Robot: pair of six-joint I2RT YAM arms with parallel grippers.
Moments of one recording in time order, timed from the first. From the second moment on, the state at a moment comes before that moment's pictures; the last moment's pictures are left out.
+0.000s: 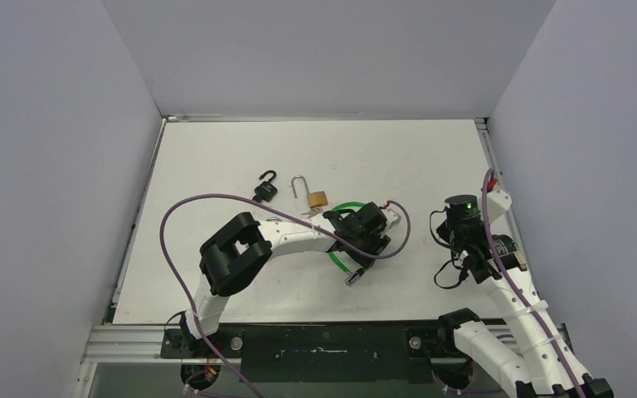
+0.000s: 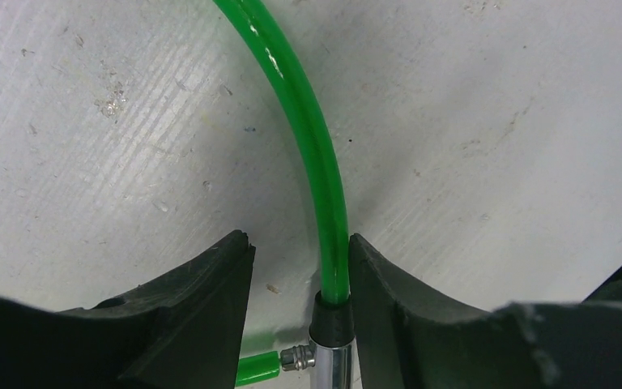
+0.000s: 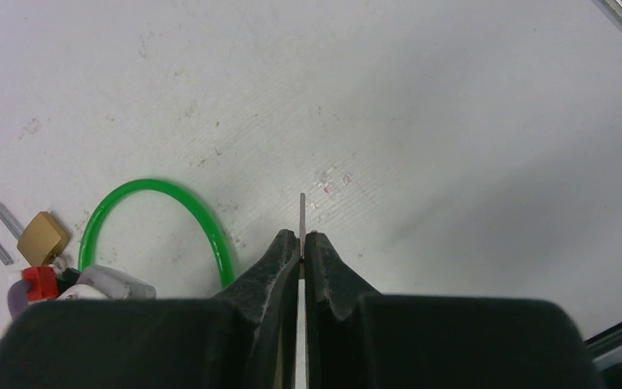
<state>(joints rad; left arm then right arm) -1.07 2.04 1.44 -0.39 0.04 -0.27 0.29 0.80 0.85 -0.86 0.50 0.81</state>
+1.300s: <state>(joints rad) -0.72 2.28 2.15 -0.56 0.25 -0.70 0.25 0.55 0.83 -0.36 0.03 0.44</state>
